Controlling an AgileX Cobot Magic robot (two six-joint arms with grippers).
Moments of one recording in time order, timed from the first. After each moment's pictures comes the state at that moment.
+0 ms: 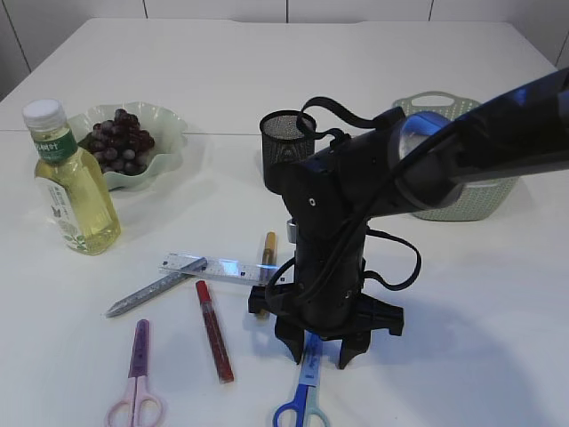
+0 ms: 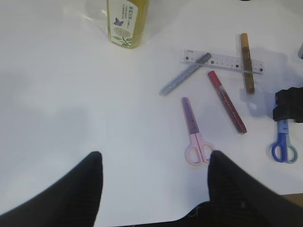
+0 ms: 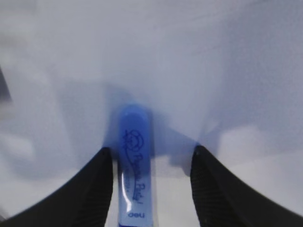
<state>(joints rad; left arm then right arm) -0.13 0.76 -0.92 -0.10 1.14 -0.14 0.67 2.09 -1.33 0.05 0.91 0.86</state>
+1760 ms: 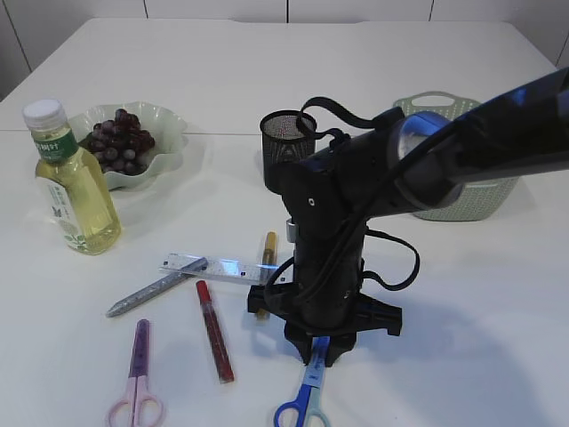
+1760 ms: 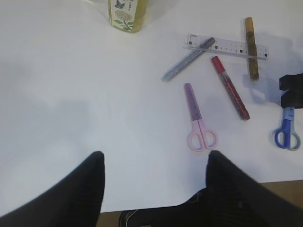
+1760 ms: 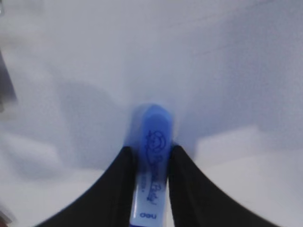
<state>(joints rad) -0.13 0.76 -0.92 -0.10 1.19 -0.14 0.67 2.09 -1.33 0.05 0.91 0.86</state>
